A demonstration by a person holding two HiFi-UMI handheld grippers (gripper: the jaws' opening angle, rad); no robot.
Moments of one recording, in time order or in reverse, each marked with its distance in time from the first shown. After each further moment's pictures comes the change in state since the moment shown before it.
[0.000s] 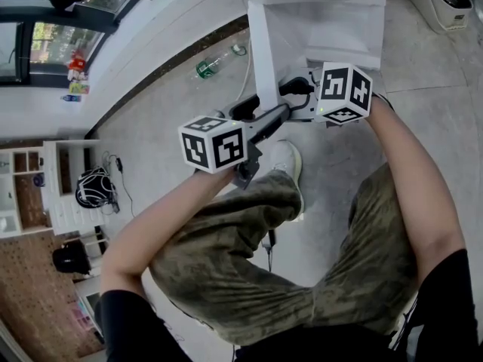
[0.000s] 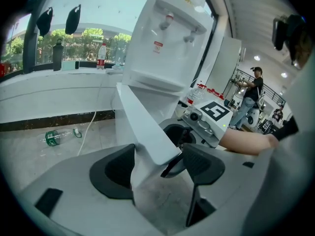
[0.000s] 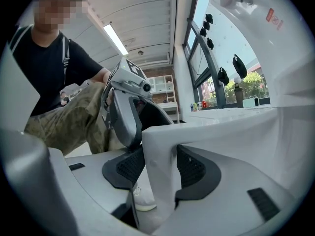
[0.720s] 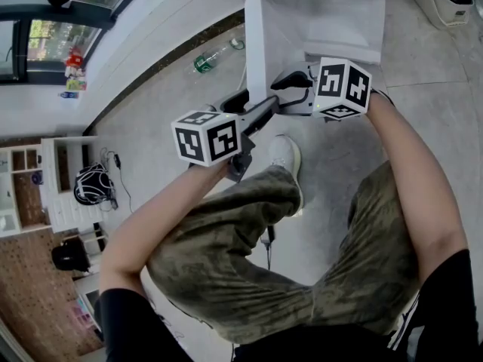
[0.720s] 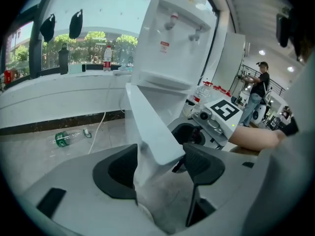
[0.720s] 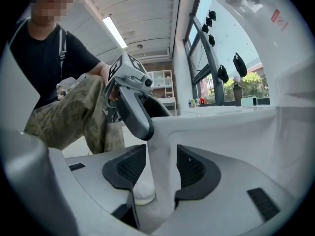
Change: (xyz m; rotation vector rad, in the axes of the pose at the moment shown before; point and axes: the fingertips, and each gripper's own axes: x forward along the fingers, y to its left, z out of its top) left arm -0.007 0.024 -0.005 0.007 0.007 0.085; right arm 0.005 -0.003 -0.011 -0.027 0.064 -0.034
